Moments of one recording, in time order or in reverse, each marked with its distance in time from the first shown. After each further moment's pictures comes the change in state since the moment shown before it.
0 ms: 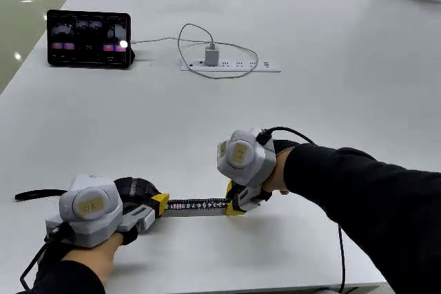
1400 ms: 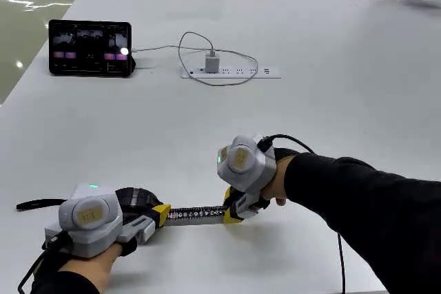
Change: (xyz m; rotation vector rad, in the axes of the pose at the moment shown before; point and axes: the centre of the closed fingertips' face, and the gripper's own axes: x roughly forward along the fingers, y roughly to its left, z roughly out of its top) left arm -0.001 0.000 -0.002 0.022 0.022 -0.022; right arm 0.003 -0.002 0.010 0.098 -0.050 -0.002
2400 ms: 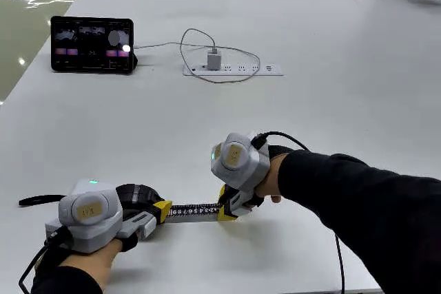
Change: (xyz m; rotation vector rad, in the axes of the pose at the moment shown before) left arm 0.000 0.000 0.000 -0.016 -0.003 -0.009; right arm 0.005 0.001 0.011 0.006 -0.013 0.007
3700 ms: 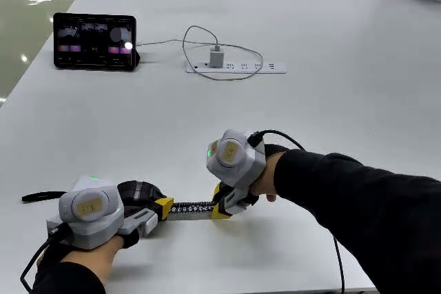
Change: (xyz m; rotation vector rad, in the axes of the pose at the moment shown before) left arm -0.001 0.000 0.000 -0.012 -0.002 -0.008; right arm 0.006 0.003 0.014 0.008 -0.032 0.009
